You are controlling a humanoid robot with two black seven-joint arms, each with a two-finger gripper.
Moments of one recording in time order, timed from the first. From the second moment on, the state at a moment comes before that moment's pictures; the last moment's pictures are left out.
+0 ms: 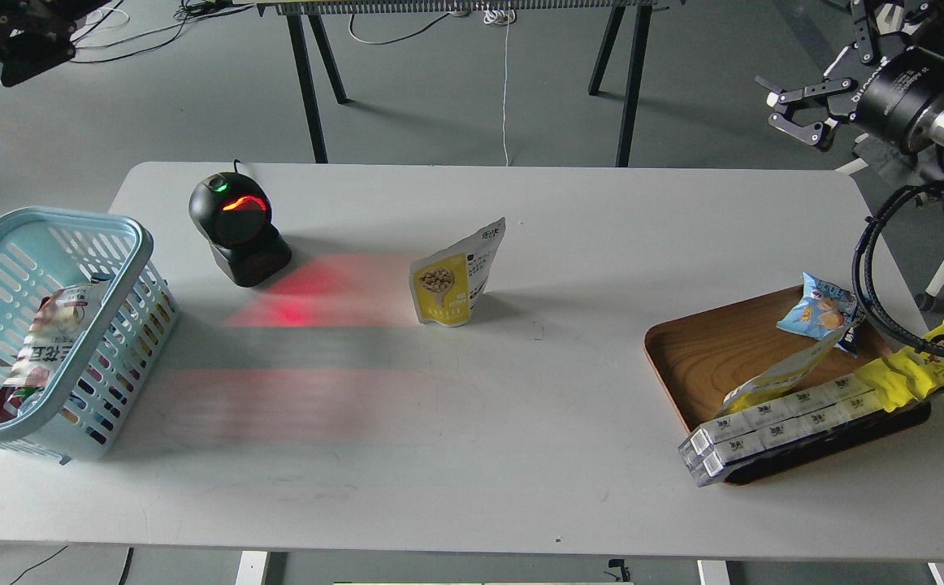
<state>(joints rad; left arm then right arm) -0.79 1.22 -0.85 -1.66 0.46 -0.26 0.03 0.97 -0.72 0.54 0.87 0.48 0.39 -0.19</state>
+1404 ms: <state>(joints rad) -0.80 0.43 -0.66 -1.56 2.18 -0.49 0.07 0.85 -0.63 0.59 0.80 0.43 0.45 -0.17</state>
